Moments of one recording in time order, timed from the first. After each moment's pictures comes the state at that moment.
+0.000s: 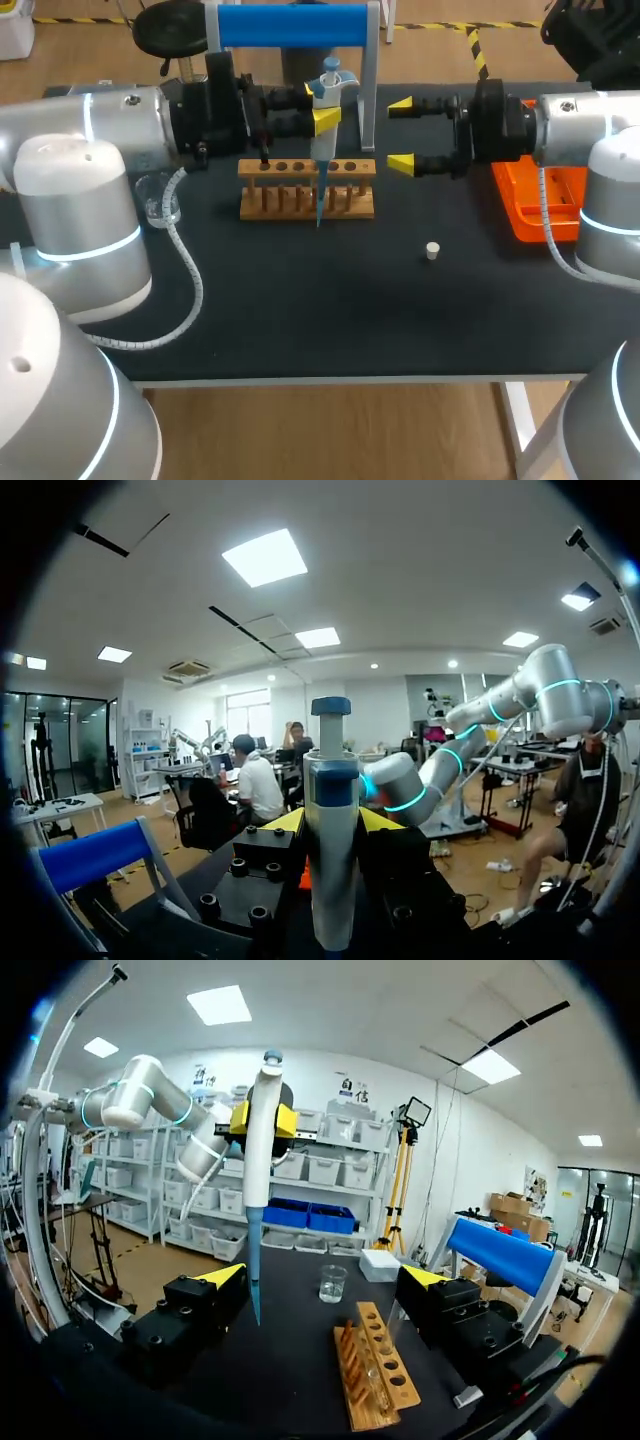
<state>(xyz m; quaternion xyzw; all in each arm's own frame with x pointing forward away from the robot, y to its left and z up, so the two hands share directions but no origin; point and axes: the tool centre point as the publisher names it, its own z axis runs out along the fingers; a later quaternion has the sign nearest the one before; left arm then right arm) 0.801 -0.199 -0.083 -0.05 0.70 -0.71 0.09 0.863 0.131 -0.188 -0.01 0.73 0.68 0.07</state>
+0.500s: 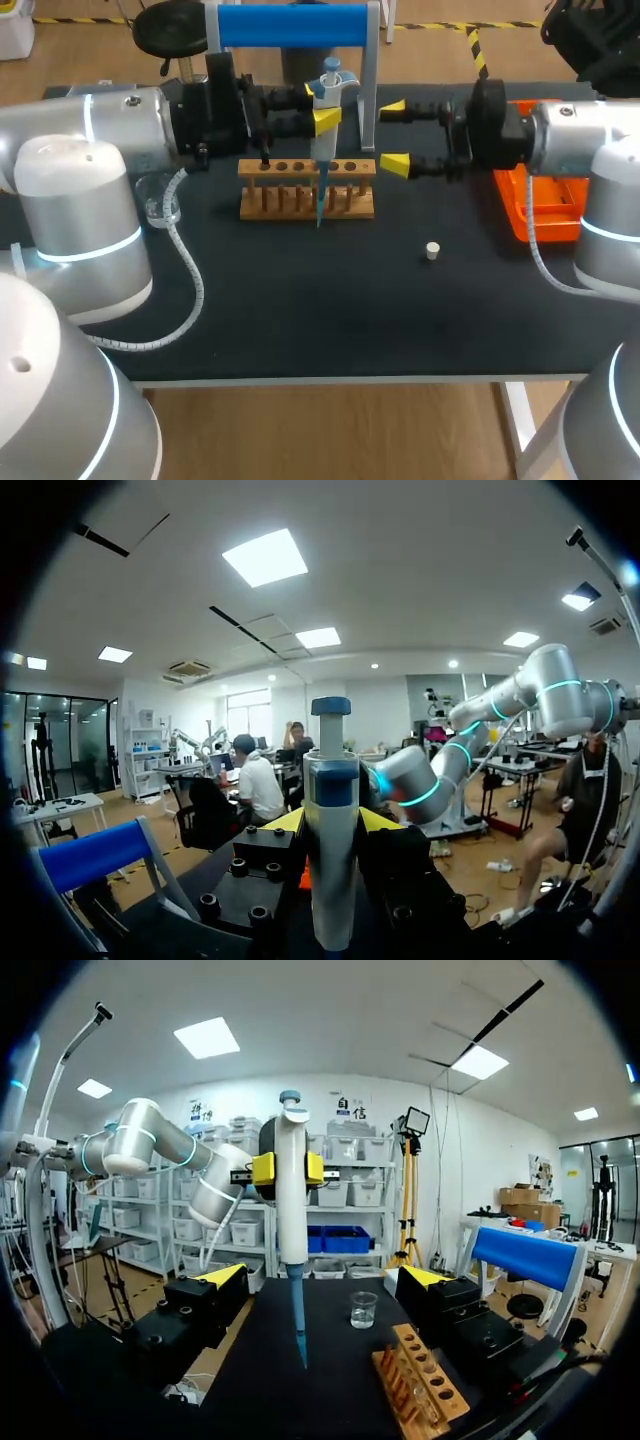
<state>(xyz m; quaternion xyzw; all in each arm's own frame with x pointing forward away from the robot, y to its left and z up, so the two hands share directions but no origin) 0.800 -0.199 -0.083 -0.05 0.70 -0.71 0.09 0.822 0.148 -0.159 0.01 0.70 0.71 0.02</state>
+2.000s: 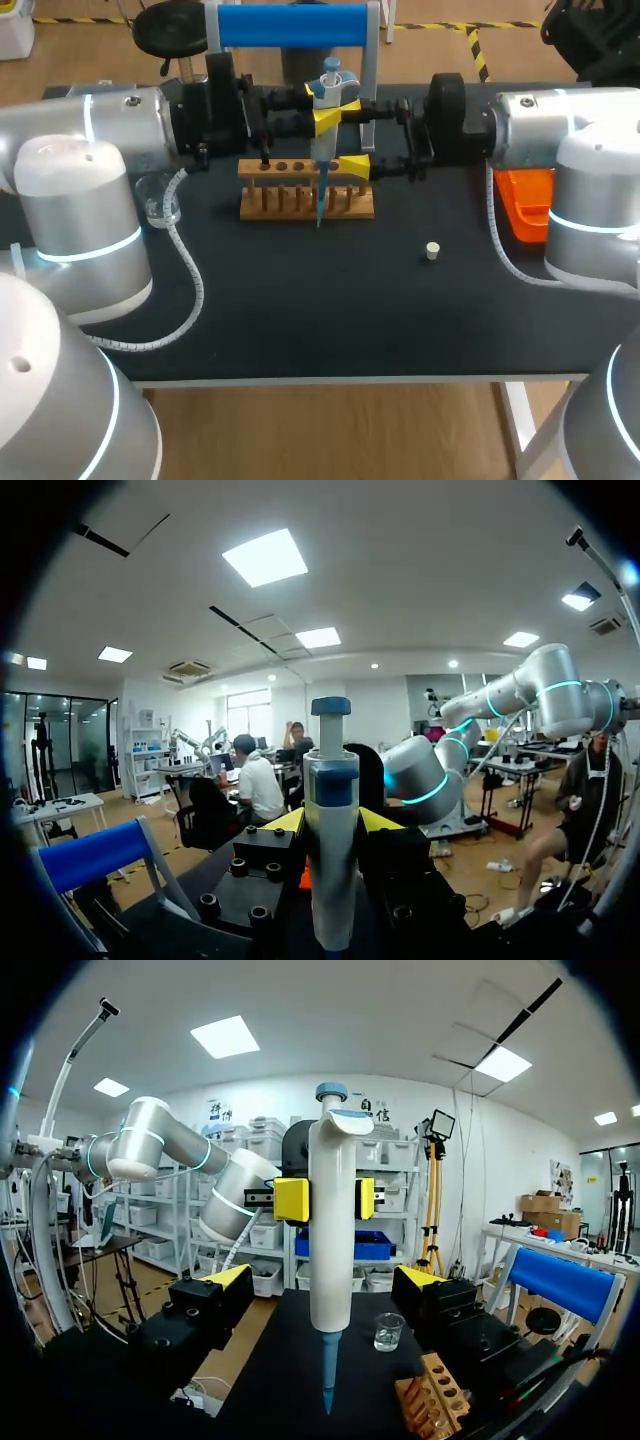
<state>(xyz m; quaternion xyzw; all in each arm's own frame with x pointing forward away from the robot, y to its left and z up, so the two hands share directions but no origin) 0.800 -0.199 -0.083 -0.05 0.70 -0.71 0.09 0.797 0.208 -0.136 -0.03 0.70 0.71 -0.01</state>
